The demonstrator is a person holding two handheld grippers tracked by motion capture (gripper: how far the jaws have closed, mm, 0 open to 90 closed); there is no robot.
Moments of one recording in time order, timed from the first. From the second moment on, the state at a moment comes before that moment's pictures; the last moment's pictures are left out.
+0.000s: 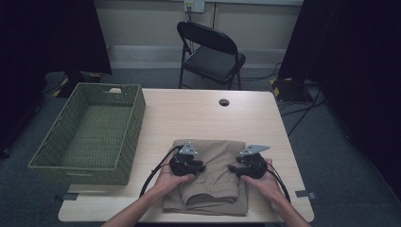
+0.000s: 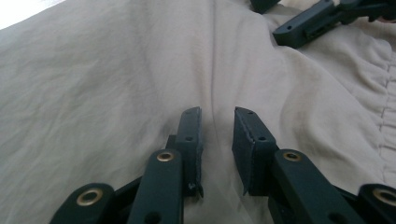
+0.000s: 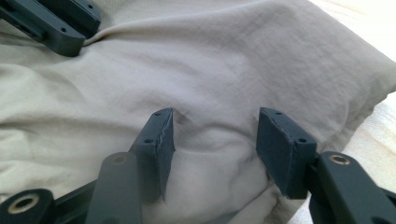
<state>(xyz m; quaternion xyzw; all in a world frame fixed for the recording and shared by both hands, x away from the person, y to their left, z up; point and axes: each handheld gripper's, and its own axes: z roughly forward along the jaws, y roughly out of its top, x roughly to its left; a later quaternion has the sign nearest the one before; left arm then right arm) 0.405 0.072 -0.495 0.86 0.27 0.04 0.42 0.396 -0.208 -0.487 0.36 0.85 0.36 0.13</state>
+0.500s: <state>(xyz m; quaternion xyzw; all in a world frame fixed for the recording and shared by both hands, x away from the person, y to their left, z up) 0.405 0.073 -0.496 0.87 0.26 0.04 0.42 0.428 -0.189 -0.446 0.34 0.83 0.43 0.12</state>
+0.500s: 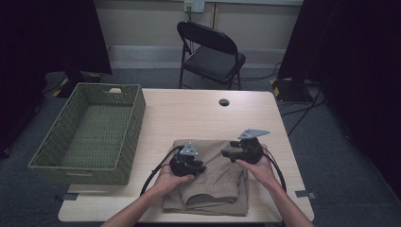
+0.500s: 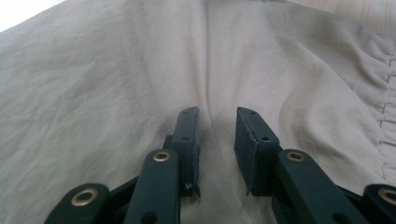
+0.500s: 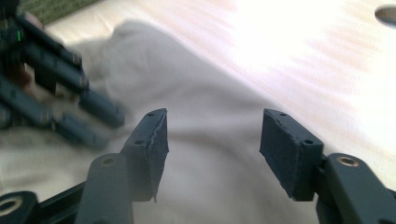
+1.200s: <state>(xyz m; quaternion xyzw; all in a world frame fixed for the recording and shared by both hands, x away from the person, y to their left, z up) 0.406 0.073 -0.496 0.86 0.27 0.03 0.42 0.488 -0.133 -0.480 0.33 0.86 0.38 0.09</state>
